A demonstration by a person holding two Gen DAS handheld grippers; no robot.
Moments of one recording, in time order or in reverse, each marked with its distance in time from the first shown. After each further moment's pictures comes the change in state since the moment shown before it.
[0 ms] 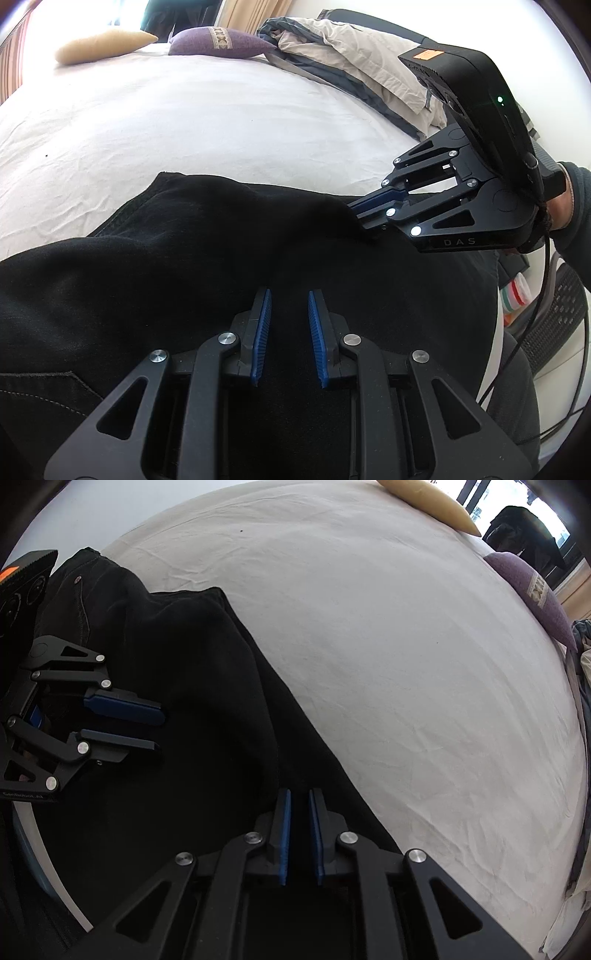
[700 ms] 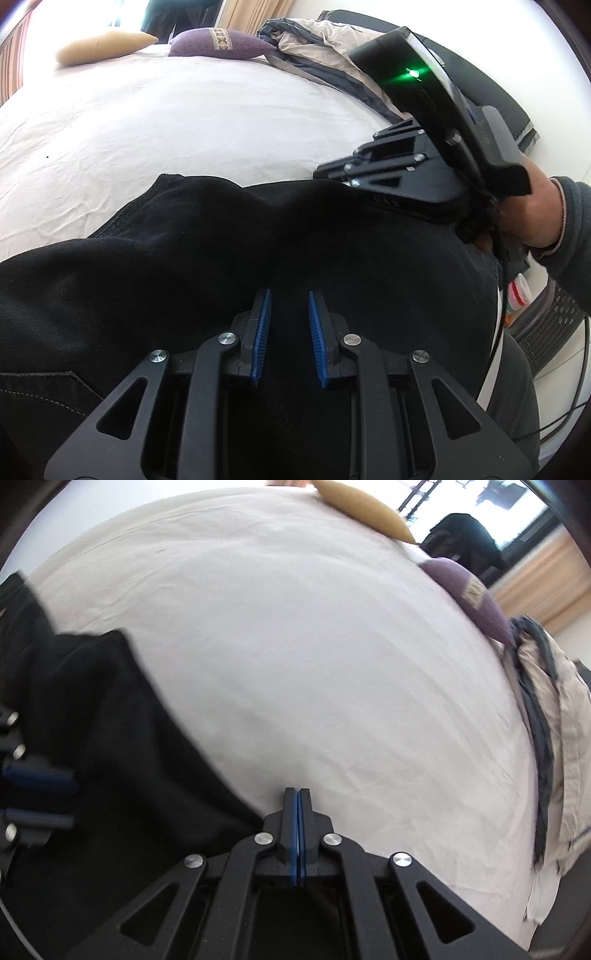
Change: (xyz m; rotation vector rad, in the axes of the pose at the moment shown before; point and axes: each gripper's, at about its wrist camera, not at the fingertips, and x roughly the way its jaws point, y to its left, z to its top) left arm -0.001 -0.002 0.001 -0.003 -0.006 0.000; right arm 0.003 -0.025 0.036 0.170 -0.085 -0.334
